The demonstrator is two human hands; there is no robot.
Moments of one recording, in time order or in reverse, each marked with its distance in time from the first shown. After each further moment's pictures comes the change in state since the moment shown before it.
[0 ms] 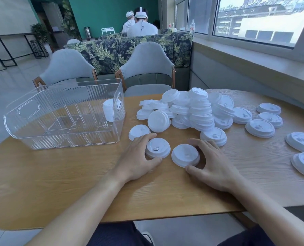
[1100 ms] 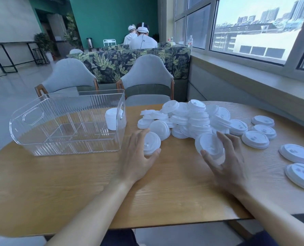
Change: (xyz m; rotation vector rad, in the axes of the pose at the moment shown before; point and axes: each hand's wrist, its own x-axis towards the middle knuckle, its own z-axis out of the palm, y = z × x) left_hand 0.013 -0.001 0.003 0.111 0.432 0.124; right_hand 0.004 0.019 -0.012 0.090 0.520 0.086
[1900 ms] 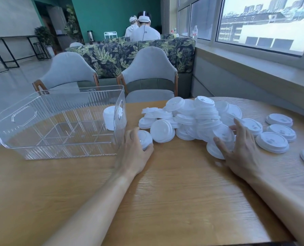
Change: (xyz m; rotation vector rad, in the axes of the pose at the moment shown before) left_hand 0.033 -0.025 0.018 0.120 -0.149 -0.316; right_hand 0.060 0.051 0.023 -0.197 -0.051 0.060
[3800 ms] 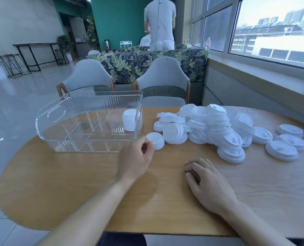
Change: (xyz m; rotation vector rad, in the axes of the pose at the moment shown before) left_hand -0.044 -0.003 -0.062 -0.216 0.180 0.062; right_hand -0.091 -0.102 0.019 0.064 -0.331 -0.318
